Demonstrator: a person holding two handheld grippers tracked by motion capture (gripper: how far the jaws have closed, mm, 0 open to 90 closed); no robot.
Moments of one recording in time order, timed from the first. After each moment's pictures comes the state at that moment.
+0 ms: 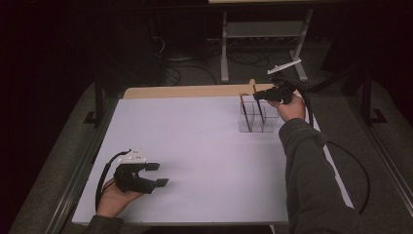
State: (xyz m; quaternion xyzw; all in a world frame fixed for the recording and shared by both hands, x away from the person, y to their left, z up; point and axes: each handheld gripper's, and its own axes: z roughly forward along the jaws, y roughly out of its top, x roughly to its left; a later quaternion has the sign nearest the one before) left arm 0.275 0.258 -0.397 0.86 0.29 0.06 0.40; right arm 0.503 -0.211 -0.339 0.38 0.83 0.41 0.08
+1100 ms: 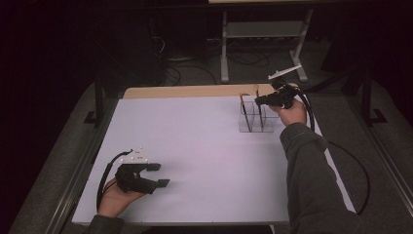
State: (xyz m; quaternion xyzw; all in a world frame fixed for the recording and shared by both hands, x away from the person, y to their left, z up) left arm 0.276 0.254 -0.399 0.87 0.29 0.05 0.40; right arm 0.497 -0.215 -0.352 0.40 0.83 0.39 0.07
